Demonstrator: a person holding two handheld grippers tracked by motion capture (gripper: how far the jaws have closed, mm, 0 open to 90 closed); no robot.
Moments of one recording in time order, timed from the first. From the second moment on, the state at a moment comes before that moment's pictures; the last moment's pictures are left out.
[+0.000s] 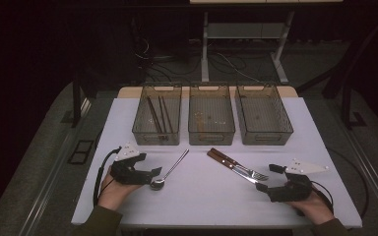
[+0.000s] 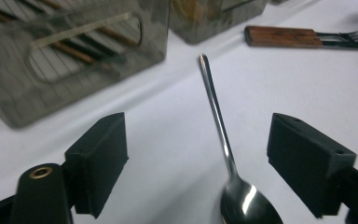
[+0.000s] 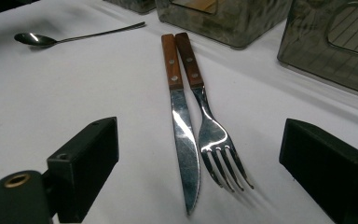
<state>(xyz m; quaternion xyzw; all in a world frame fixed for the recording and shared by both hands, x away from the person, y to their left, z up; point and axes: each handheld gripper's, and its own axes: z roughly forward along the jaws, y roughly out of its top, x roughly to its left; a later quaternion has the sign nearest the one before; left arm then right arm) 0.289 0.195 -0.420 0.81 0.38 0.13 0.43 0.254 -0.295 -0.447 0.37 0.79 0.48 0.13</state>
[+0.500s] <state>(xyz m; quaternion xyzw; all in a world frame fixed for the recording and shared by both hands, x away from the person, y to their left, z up) 0.282 0.195 -0.434 0.83 0.37 0.07 0.41 0.253 -0.292 -0.448 0.37 0.79 0.47 0.13</state>
